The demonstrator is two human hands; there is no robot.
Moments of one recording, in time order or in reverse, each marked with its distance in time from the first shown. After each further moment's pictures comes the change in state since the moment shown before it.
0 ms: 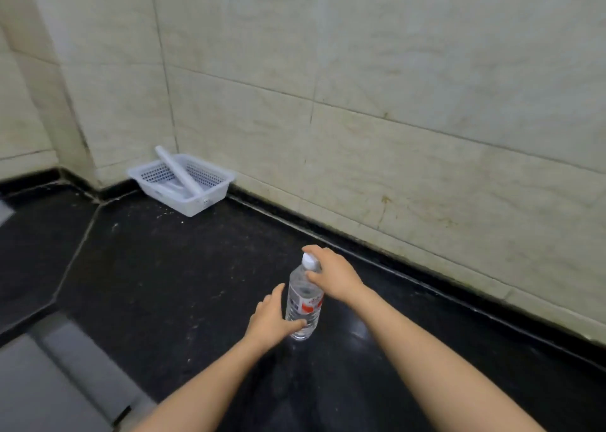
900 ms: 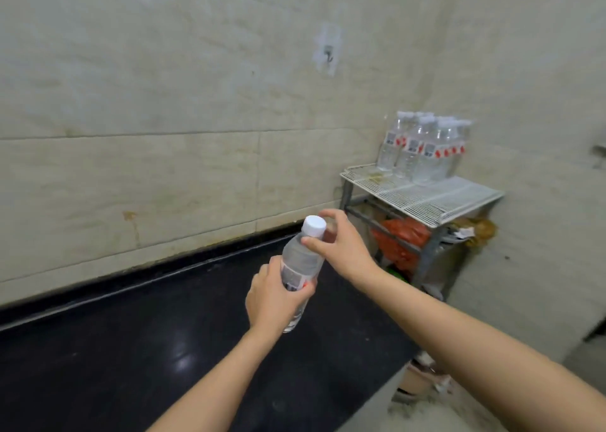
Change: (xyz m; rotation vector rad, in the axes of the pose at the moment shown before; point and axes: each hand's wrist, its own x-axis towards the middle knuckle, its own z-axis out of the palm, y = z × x) left_hand -0.130 0.148 0.064 -0.120 -0.327 0.914; right_hand -0.262 -0.036 -0.083 0.383 1.053 0.727
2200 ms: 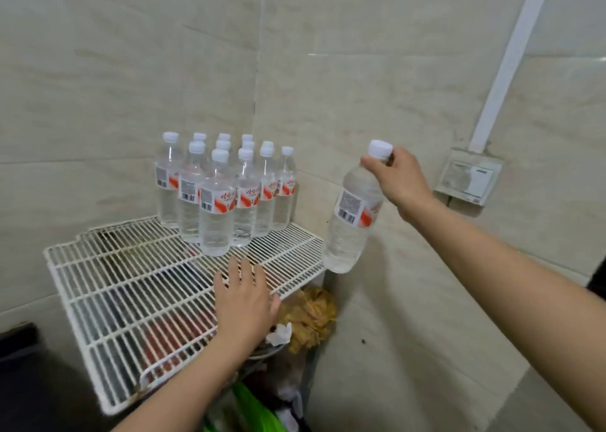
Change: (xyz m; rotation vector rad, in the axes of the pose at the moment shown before) left_hand 0.195 0.346 0.519 0.691 -0.152 0.440; right_hand 0.295 0.283 -0.615 -0.182 0.636 -0.020
